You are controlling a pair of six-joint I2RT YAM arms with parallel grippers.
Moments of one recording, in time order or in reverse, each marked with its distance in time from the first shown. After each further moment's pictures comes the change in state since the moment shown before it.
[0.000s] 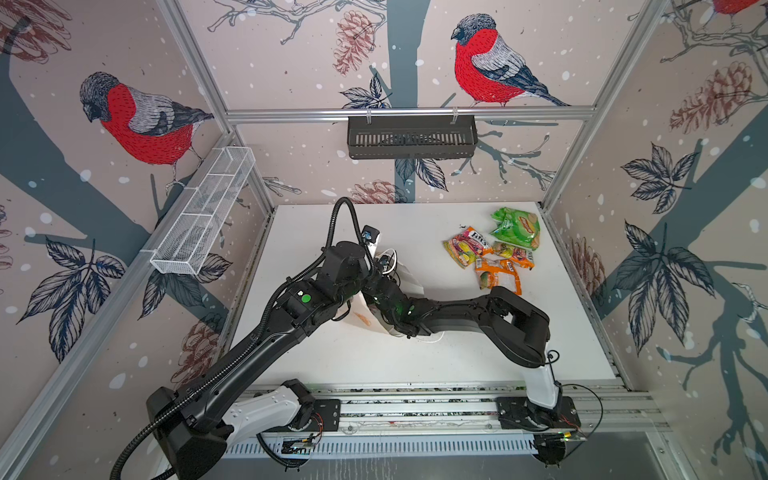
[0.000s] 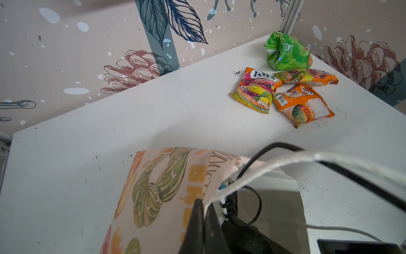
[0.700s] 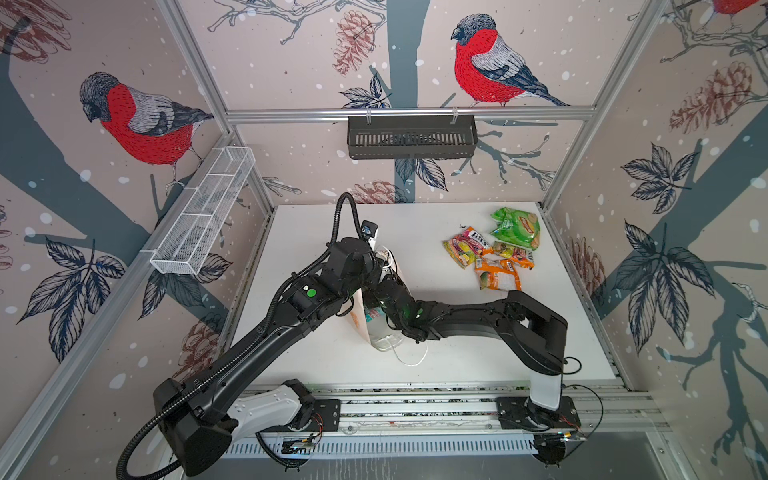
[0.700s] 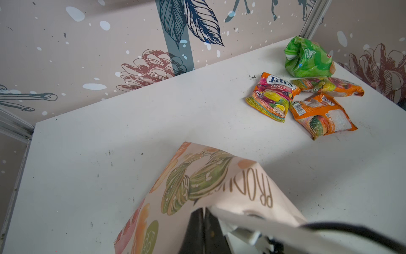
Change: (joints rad) left arm 0.002 0.050 0.033 0.009 -0.077 -0.044; right arm 0.023 -0.119 -0.077 -0.037 0.031 -0.019
